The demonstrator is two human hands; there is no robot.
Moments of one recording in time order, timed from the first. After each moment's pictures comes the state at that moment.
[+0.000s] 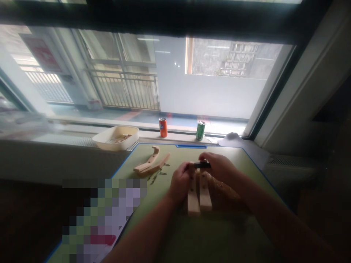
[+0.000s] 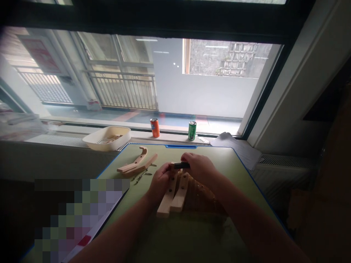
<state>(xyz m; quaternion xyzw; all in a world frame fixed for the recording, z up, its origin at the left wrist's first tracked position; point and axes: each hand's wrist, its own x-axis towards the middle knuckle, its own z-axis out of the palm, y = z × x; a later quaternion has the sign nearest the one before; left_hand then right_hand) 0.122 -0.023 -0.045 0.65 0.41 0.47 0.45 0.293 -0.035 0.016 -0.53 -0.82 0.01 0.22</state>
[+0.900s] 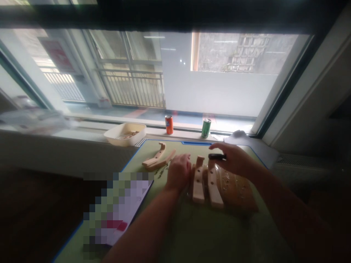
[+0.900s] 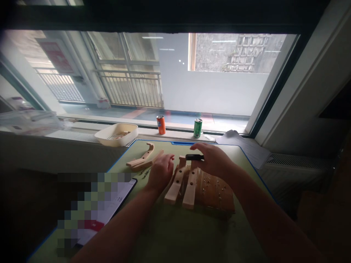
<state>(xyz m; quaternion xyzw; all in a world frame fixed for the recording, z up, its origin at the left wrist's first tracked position) 0.103 -0.011 -0.042 0.78 0.52 0.34 0.08 0.308 -0.044 0.042 -0.50 -0.83 -0.01 0.27</state>
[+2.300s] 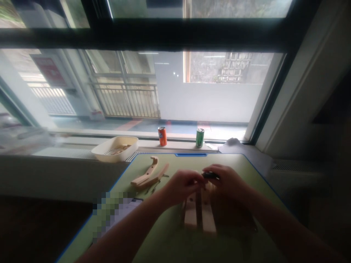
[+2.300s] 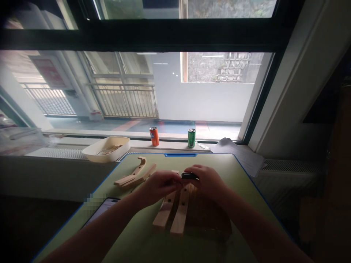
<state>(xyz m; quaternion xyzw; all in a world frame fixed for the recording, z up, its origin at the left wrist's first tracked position) 0.108 -0.012 0.007 0.83 0.20 0.30 0.42 0.317 -0.037 -0.003 -0.48 -0.82 0.07 0.31</state>
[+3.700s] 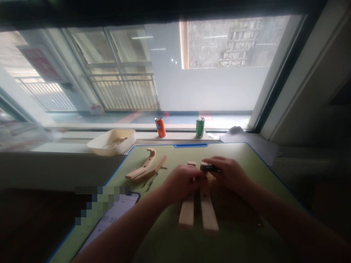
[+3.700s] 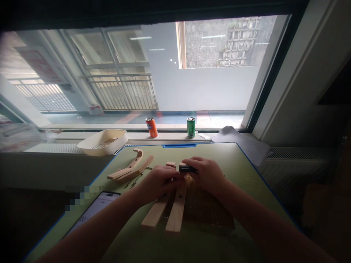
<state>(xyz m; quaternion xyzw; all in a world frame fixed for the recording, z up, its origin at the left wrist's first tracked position) 0.118 -0.005 -0.005 0.92 0.20 0.25 0.24 0.320 -0.038 -0.016 -0.49 -0.81 0.04 0.32</state>
